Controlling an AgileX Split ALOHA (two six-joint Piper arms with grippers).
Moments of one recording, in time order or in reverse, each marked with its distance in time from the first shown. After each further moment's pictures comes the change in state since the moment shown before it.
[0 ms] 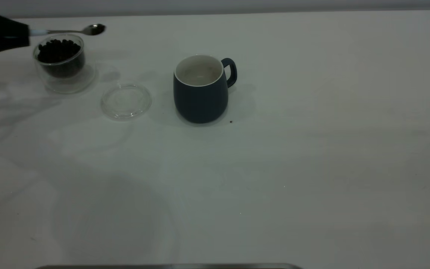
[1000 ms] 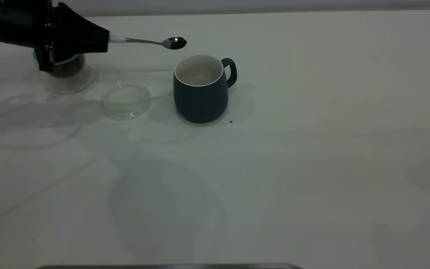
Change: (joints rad) left arm -0.265 0.000 0.000 0.001 0.000 0.013; right arm 0.000 0.000 0.000 0.000 0.000 0.000
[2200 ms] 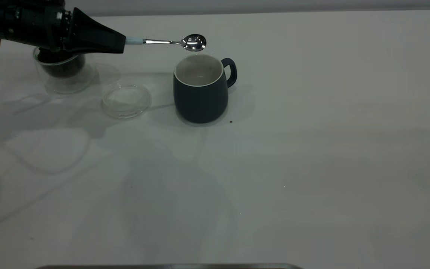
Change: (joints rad) left arm -0.052 -0.002 0.000 0.005 -0.001 0.565; right arm 0.000 0.000 0.000 0.000 0.000 0.000
